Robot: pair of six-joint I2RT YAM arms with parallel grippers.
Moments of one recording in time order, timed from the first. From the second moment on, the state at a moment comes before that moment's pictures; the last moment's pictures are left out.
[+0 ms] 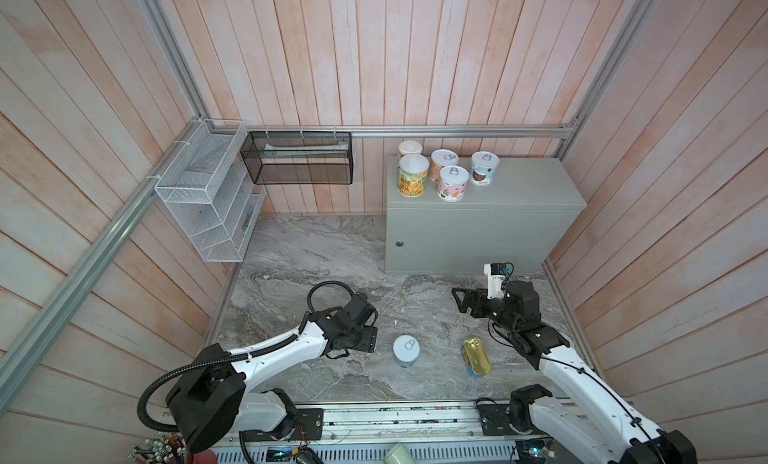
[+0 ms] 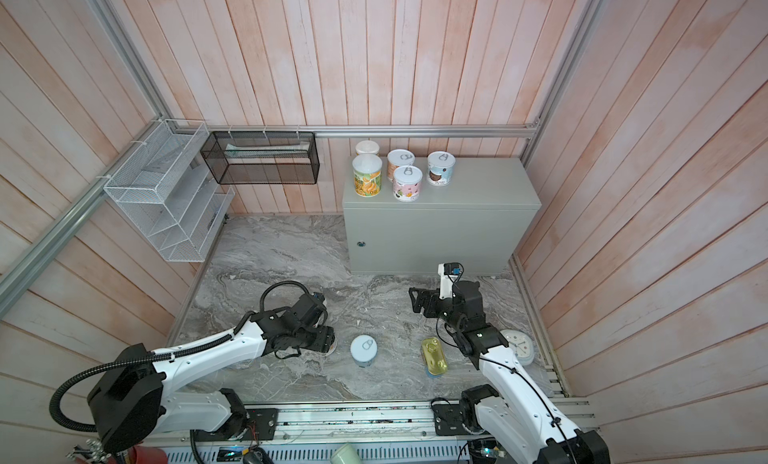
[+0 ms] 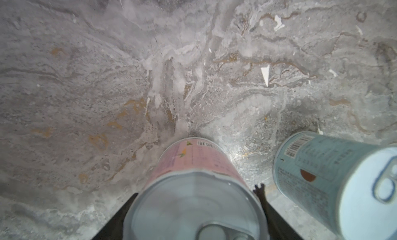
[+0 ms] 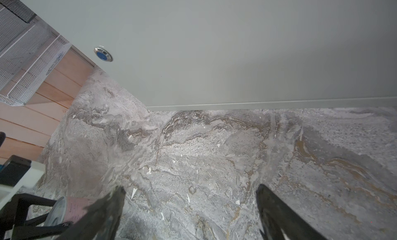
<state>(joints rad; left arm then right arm) -0.77 1.32 0.73 -0.54 -0.04 -0.51 0.29 0.87 0.47 -0.09 -0.23 0.40</state>
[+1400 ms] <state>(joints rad) -0.64 1.47 0.83 -0.42 0.12 -0.33 0.51 1.16 0.54 0.06 -0.52 0.31</state>
